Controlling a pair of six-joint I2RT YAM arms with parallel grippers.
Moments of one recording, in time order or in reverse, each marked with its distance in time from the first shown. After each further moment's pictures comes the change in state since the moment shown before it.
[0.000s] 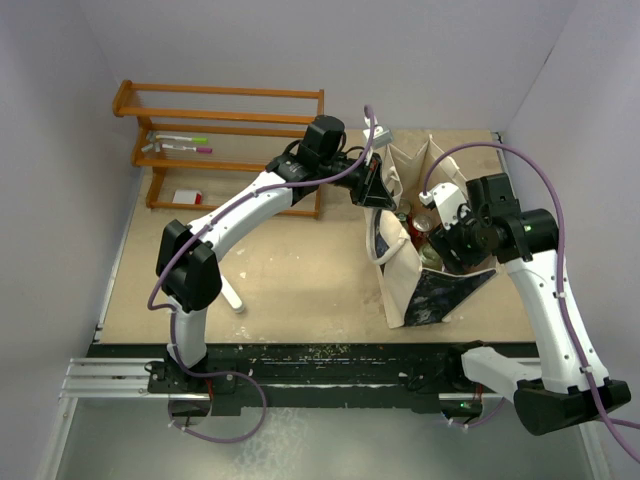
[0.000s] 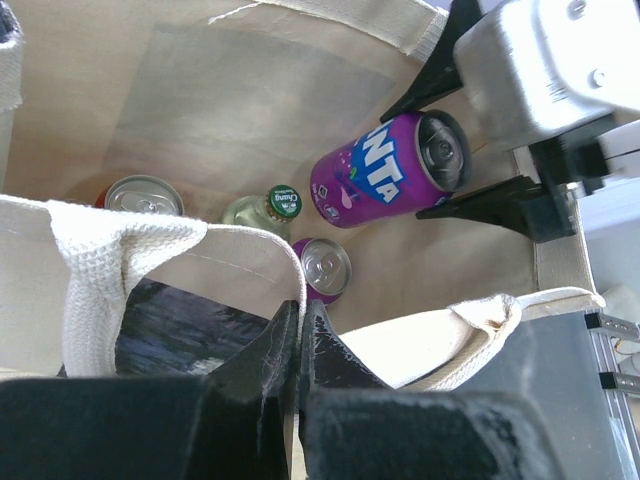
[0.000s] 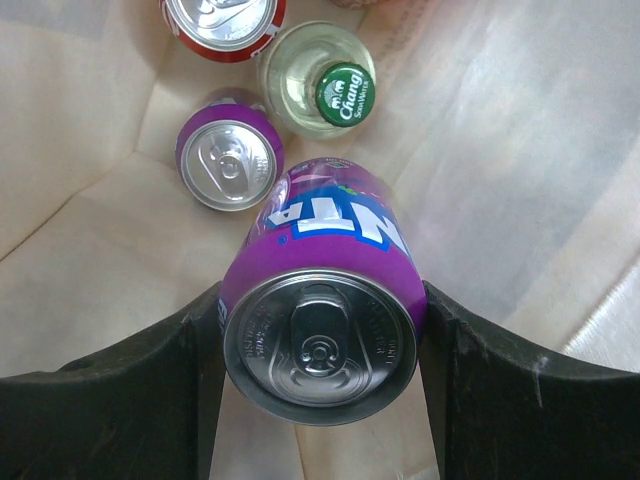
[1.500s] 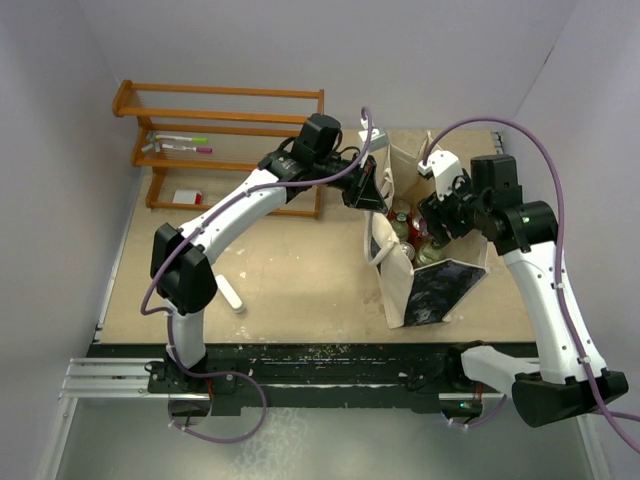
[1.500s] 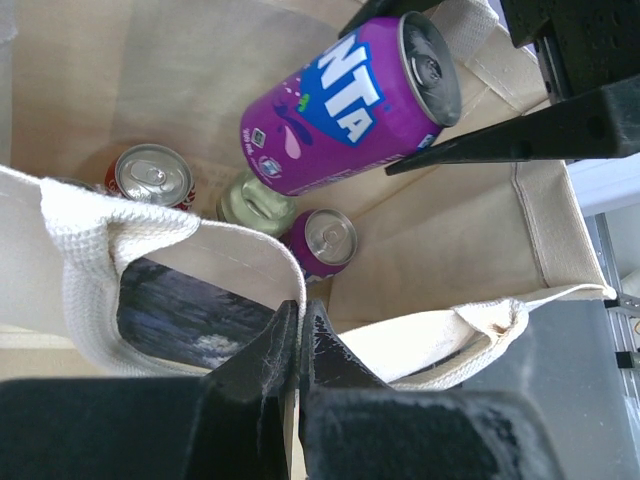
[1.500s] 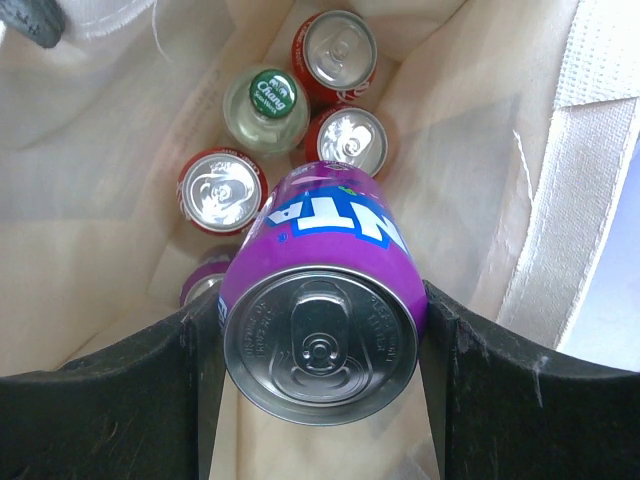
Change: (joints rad) left arm 0.008 -0.039 0.014 -0.152 -0.011 0.108; right arm -0.005 0.040 0.056 0.256 -0.122 0.016
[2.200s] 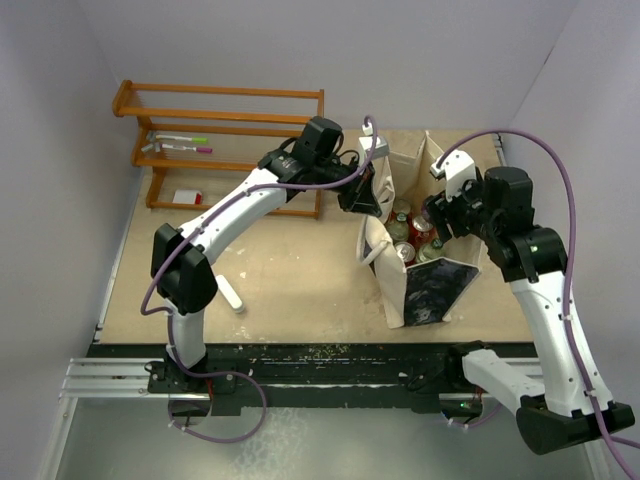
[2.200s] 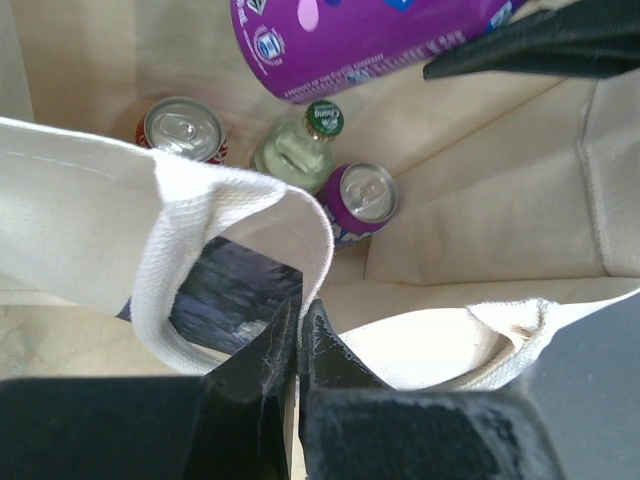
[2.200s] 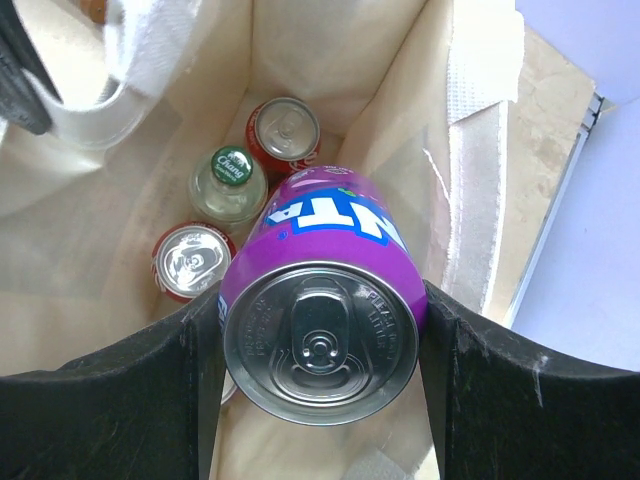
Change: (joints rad) left arm -0.010 0.007 0.018 -0.160 -0.069 0.202; right arm 0.000 -0.158 -0.157 0.263 0.034 0.057
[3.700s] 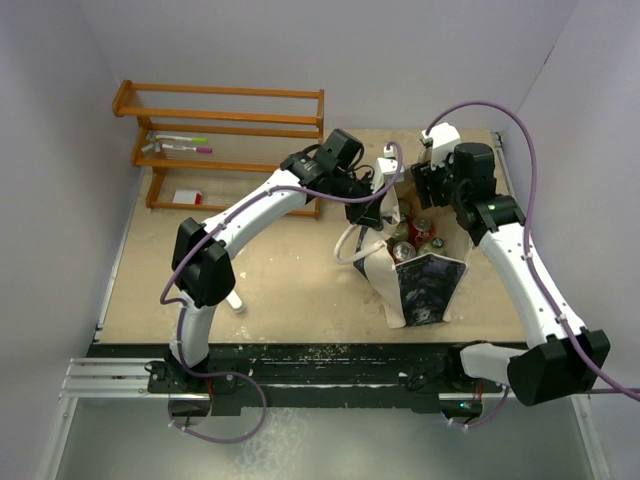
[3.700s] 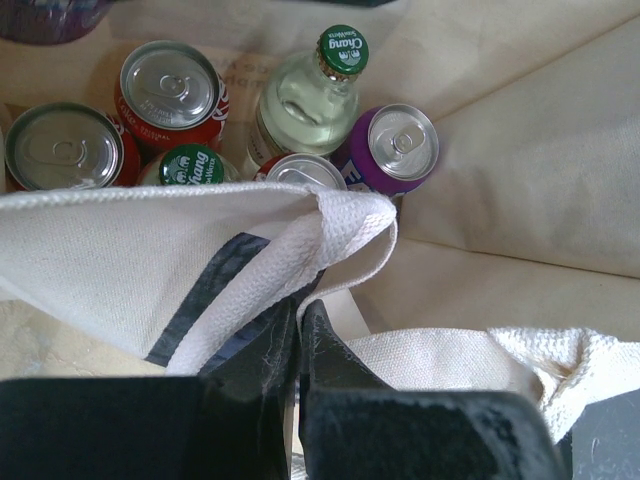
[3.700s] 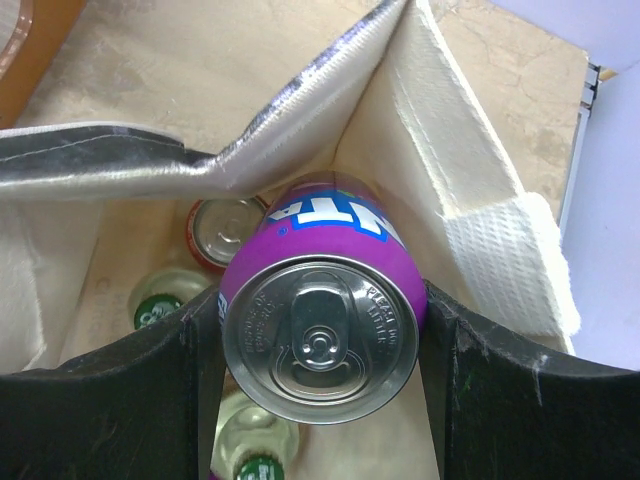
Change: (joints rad) left arm -0.050 0.123 0.114 -0.159 -0.079 0.192; right arm 0.001 0.258 -0.030 0.302 0.145 0.155
